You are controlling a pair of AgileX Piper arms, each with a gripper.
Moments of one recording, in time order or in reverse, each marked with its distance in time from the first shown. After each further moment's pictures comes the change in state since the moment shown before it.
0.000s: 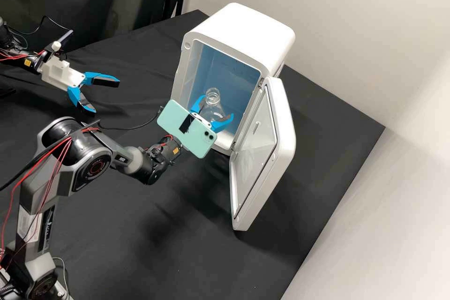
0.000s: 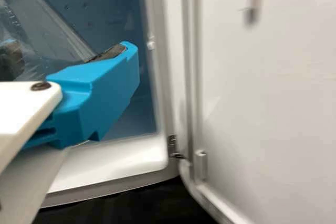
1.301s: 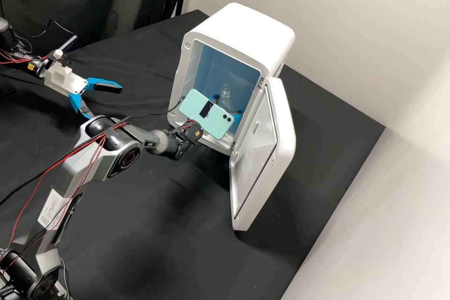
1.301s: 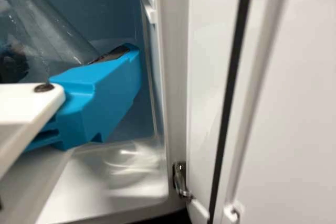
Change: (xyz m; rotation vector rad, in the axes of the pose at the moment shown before) left arm 0.012 -0.006 0.002 0.074 -0.035 -0.031; right arm 0.101 -0.023 0.018 -0.060 -0.107 -0.082
